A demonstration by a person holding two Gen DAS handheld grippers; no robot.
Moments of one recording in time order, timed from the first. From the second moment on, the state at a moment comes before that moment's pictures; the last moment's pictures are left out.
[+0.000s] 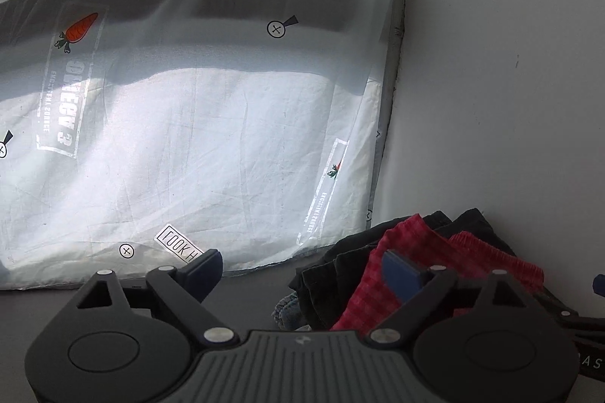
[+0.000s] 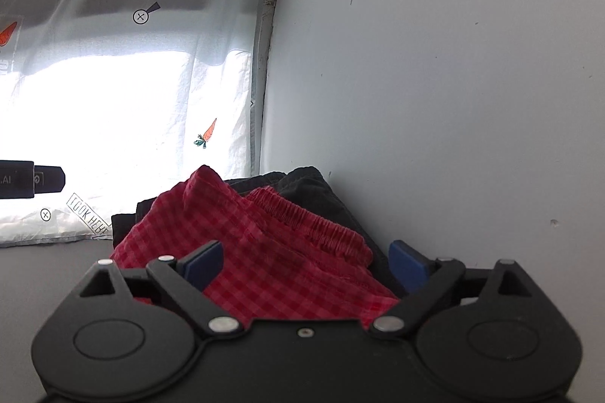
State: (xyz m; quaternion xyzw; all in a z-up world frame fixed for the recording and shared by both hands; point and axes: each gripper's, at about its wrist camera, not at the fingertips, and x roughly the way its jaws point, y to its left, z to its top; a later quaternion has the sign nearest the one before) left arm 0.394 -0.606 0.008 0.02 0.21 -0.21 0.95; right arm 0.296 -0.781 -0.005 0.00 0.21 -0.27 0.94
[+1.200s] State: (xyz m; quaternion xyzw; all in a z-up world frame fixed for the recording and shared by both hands) left arm 0.041 -0.129 0.020 0.03 0.31 -0.02 0.95; right arm 0.036 -0.328 -0.001 0.03 0.28 0.00 0.96
